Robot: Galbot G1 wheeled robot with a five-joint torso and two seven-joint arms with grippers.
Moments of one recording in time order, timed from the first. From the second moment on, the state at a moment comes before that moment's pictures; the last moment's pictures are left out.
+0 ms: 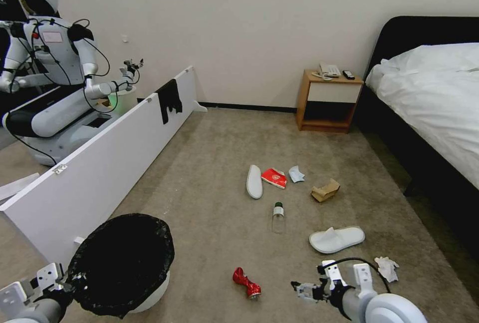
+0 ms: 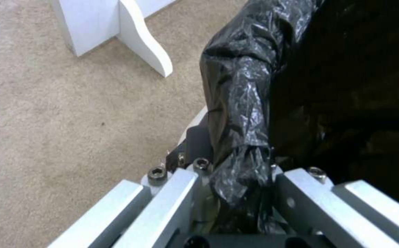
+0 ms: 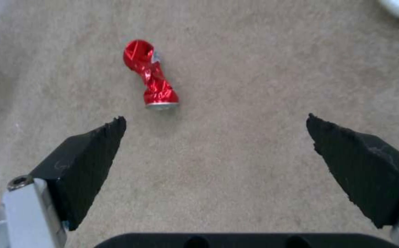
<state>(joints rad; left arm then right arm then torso) 1.56 -1.28 -0.99 -2.07 -0.93 0.74 -0.36 -1.35 0.88 0.24 2.02 1.01 -0.74 0.34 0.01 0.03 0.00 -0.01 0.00</state>
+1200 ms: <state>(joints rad) 1.54 -1.32 -1.01 -2.03 -0.89 0.74 -0.34 -0.89 1.07 -0.24 1.49 0.97 -0.66 0.33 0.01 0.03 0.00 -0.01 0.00</state>
